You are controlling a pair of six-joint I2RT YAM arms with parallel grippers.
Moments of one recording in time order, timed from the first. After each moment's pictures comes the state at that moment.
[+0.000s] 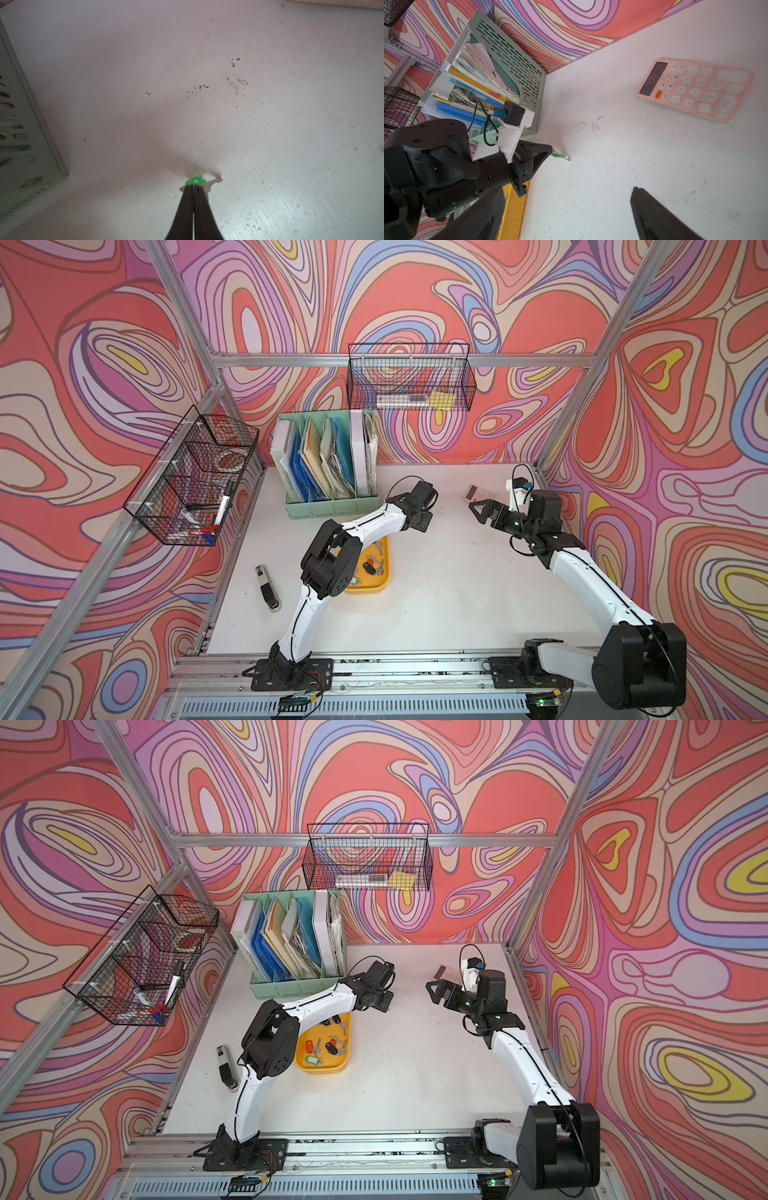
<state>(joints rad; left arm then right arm) -0.70 2.22 1.79 -0.52 -0.17 -0.18 0.01 1.23 0.86 -0.16 -0.47 0.41</state>
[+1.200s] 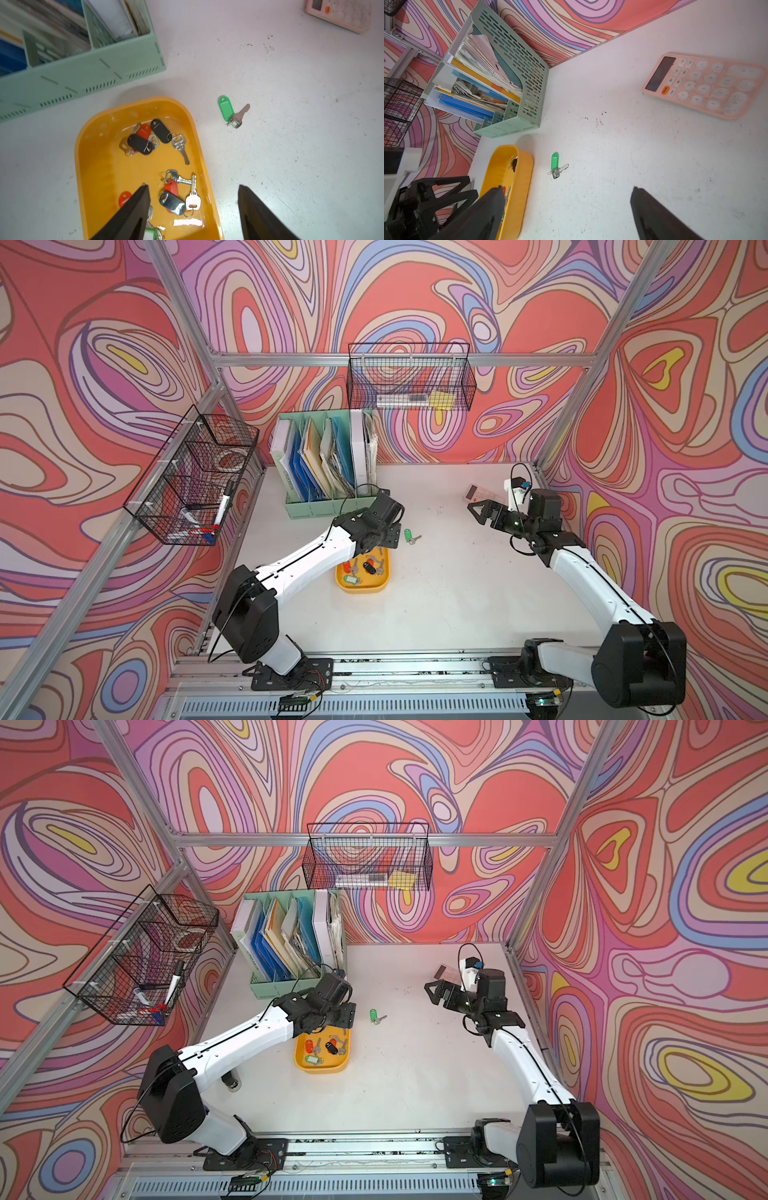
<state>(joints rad) -0.70 1.54 1.23 -0.69 -0.27 -0.50 0.01 1.24 0.87 -0.20 -0.50 0.39</state>
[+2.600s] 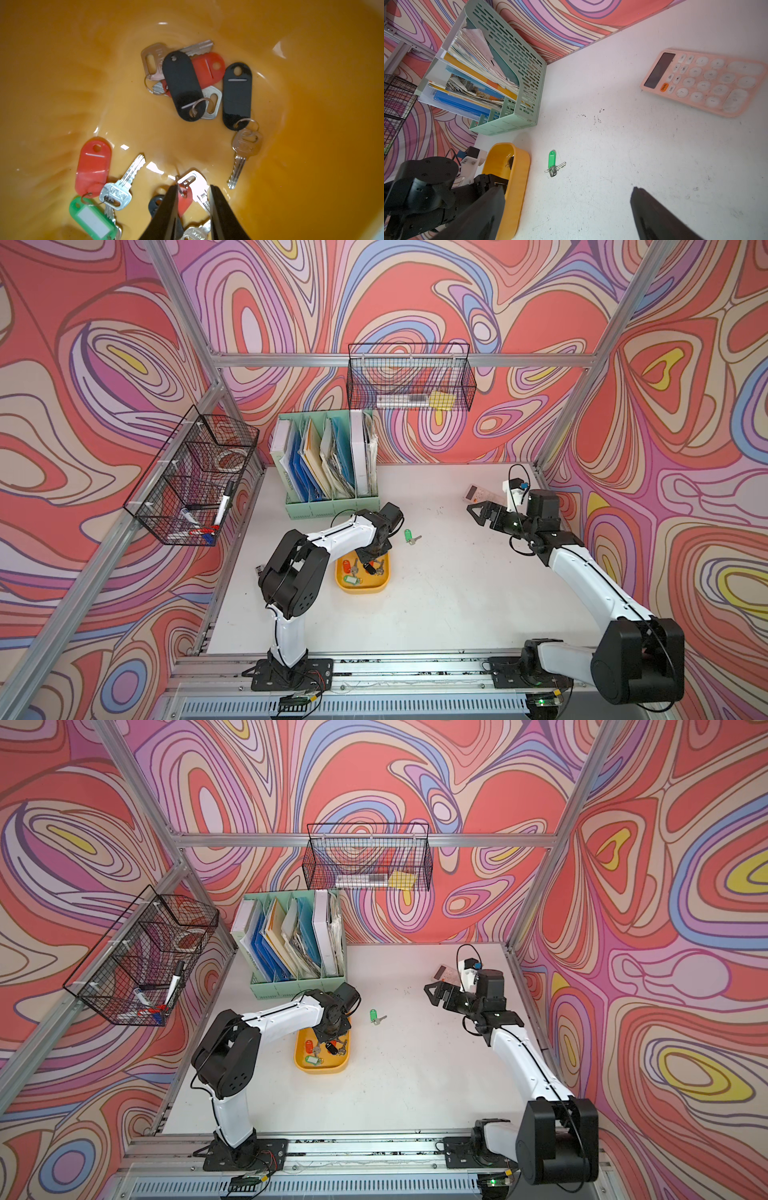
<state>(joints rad) -0.62 1.90 1.32 -0.82 -0.24 -1.14 0.01 1.25 0.87 -0.20 -0.50 0.38</state>
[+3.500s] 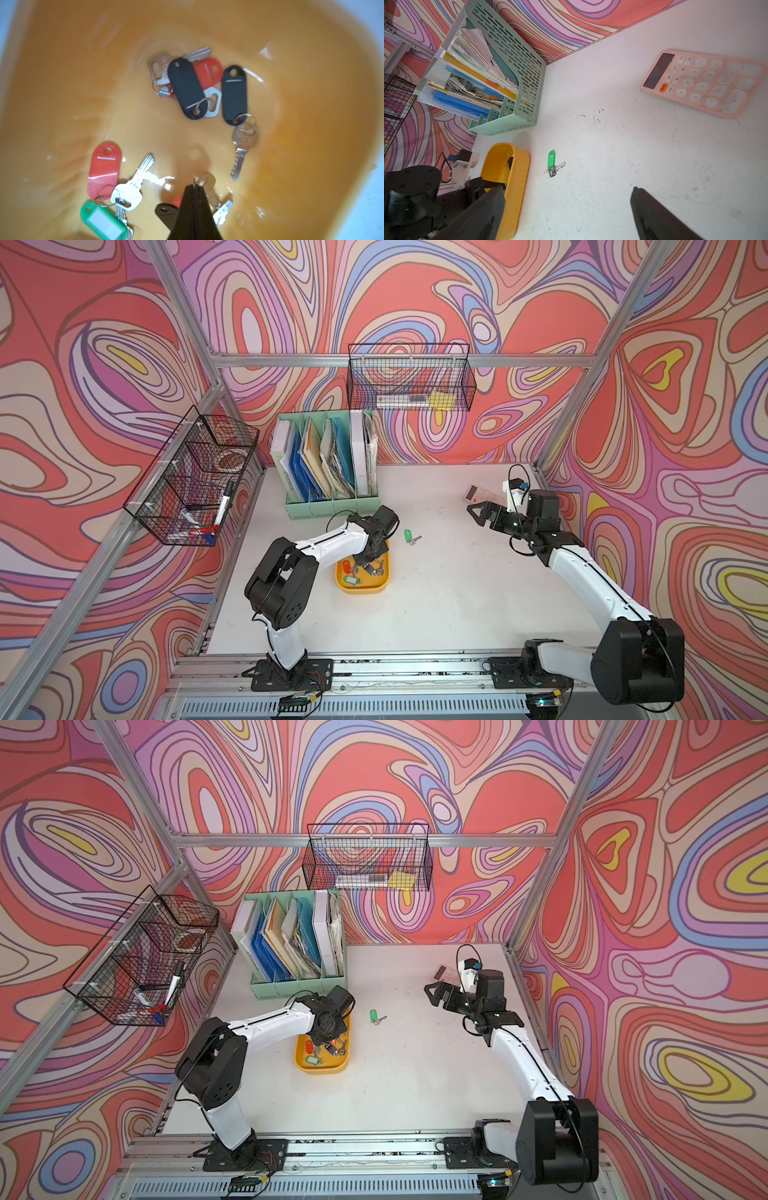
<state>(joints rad) -0.62 1.77 1.20 -0.71 -0.27 -1.05 0.01 1.25 0.87 -0.20 -0.49 0.37</state>
